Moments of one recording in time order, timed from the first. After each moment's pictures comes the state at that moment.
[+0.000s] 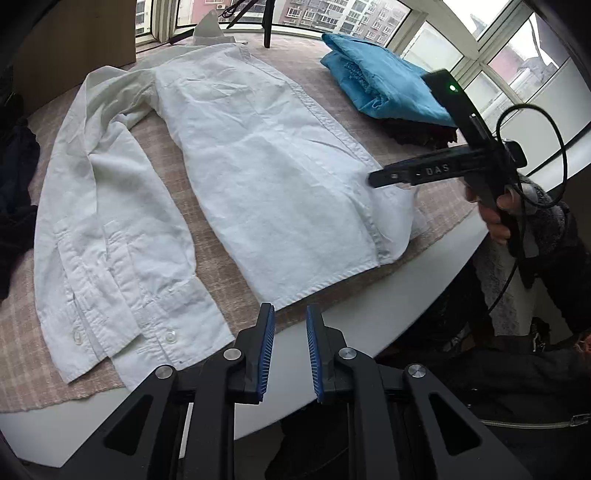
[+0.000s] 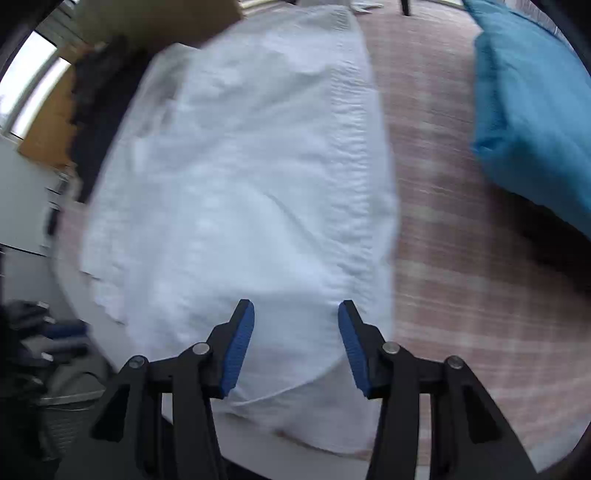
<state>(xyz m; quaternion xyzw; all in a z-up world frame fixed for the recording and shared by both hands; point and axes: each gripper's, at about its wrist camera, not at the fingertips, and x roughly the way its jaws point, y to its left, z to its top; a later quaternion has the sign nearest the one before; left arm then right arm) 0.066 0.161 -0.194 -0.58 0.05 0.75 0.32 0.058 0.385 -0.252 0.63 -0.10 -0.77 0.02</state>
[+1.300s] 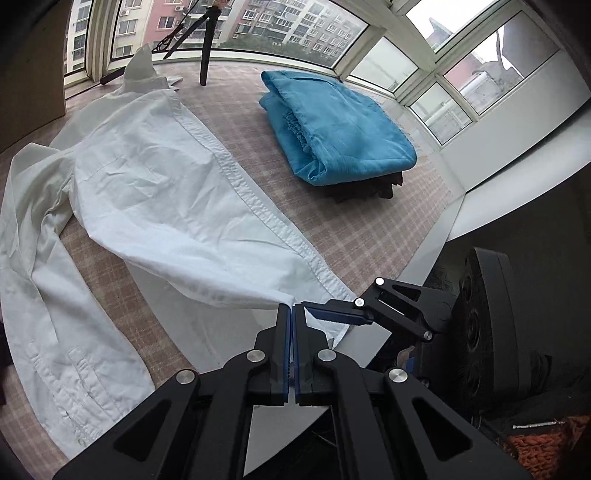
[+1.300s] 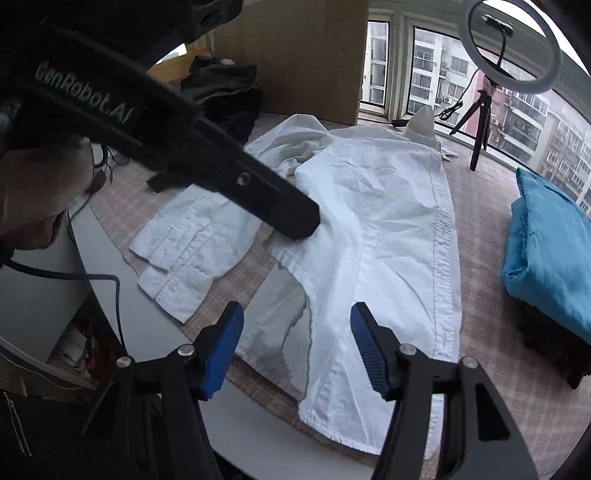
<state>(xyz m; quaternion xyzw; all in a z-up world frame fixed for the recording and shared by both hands) -0.009 0.223 -0.128 -0.57 0.00 0.71 0.42 0.117 0.262 -0.185 0.43 0.00 -0.89 0.13</state>
